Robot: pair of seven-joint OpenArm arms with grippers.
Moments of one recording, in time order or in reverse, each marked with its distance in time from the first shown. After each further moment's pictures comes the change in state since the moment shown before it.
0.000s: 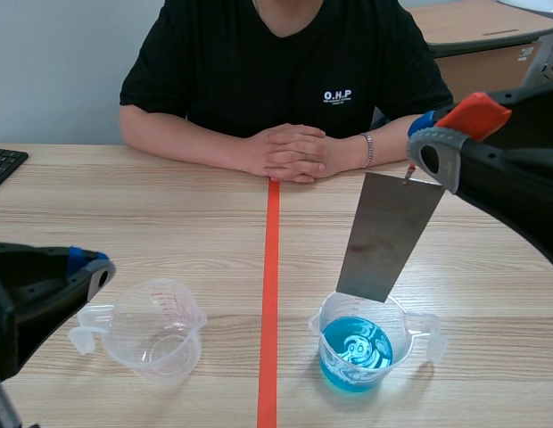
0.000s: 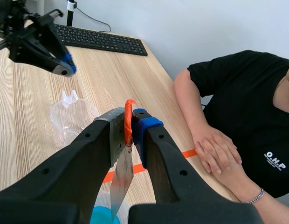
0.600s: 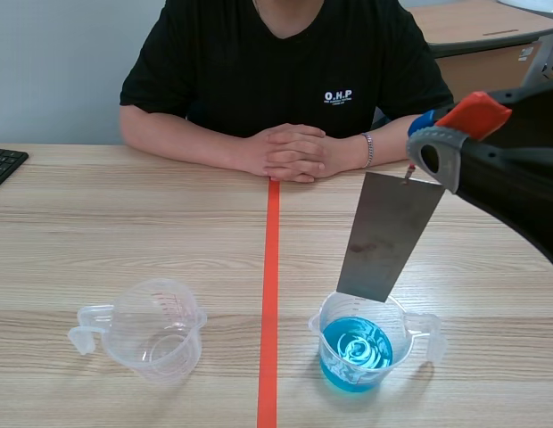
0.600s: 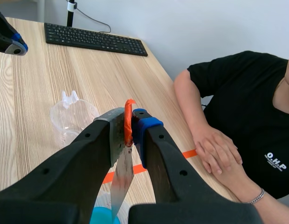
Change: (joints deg) left arm 25.5 21.6 -18.1 0.0 4.5 -0.2 -7.9; right arm 0.0 0.0 0.0 0.0 0.2 0.0 -0.1
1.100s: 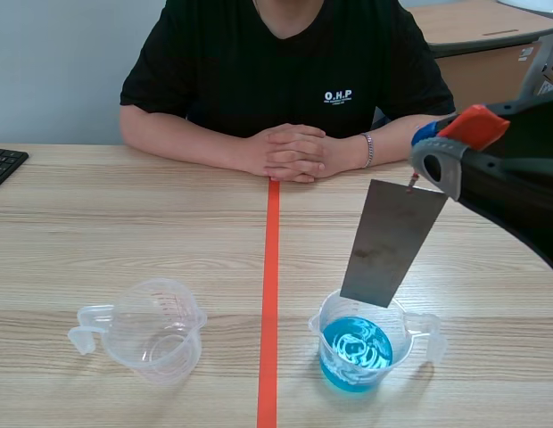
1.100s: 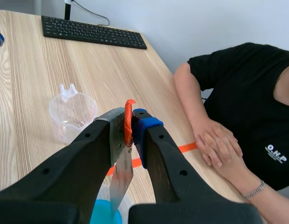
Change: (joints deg) left arm 4.2 7.3 -1.2 0.0 0.6 0.0 0.0; right arm 0.0 0.0 -0.4 -1.4 0.0 0.0 -0.9
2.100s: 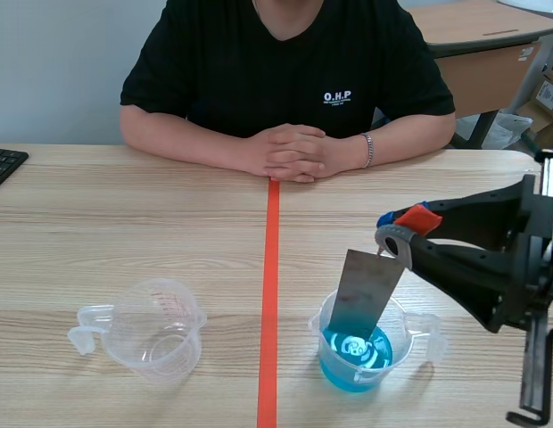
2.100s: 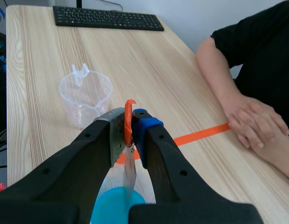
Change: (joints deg) left arm 0.0 0.0 0.0 0.0 0.1 0.0 0.3; right arm 13.7 0.0 -19.6 -17.8 -5.9 -0.6 6.6
